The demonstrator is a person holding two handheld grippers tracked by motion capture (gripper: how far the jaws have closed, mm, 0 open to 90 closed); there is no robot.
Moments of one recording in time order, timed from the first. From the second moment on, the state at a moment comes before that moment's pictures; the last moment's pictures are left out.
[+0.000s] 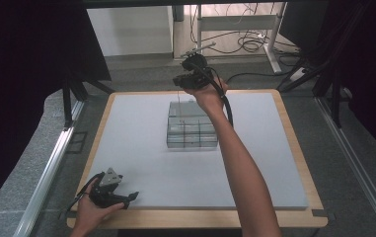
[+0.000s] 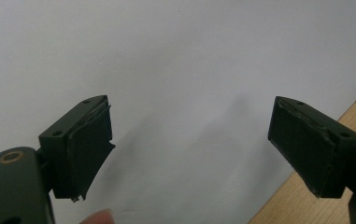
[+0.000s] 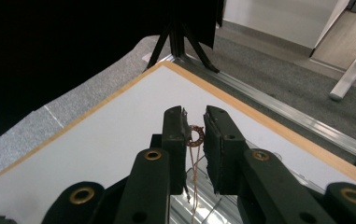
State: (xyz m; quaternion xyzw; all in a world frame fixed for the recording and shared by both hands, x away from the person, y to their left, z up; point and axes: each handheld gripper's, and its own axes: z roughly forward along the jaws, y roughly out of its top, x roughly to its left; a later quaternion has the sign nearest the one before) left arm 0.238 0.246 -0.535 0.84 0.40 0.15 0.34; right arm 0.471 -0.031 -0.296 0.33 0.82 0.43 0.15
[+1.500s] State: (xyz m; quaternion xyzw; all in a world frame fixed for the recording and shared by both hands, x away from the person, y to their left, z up) left arm 0.238 0.249 -0.535 0.84 0.40 0.15 0.33; right arm 0.503 -0.011 -0.403 0.37 0.85 0.37 0.10
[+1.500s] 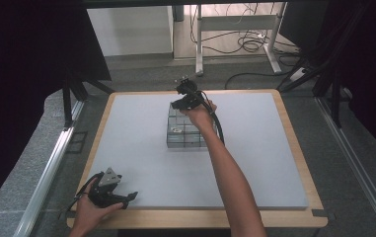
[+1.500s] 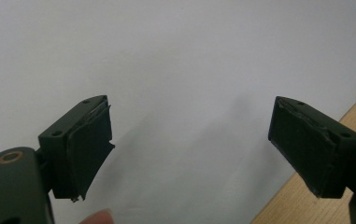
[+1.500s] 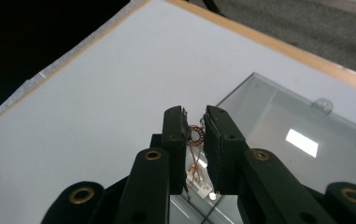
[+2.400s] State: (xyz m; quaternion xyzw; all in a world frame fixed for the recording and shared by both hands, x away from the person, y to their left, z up) left arm 0.237 0.250 -0.535 0.84 0.40 0.15 0.34; right arm 0.513 0.006 -0.495 0.39 0.88 0.27 0.06
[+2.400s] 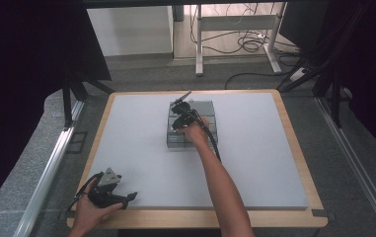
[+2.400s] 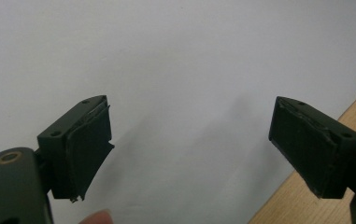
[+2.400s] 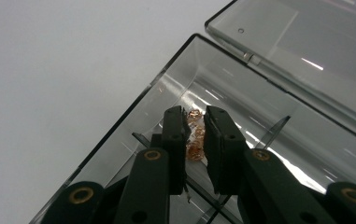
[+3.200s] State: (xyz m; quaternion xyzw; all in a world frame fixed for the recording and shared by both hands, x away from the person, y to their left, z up) left arm 0.238 0.249 -0.535 0.84 0.41 0.15 0.33; right arm 0.445 -0.061 -0.446 0.38 0.83 0.40 0.10
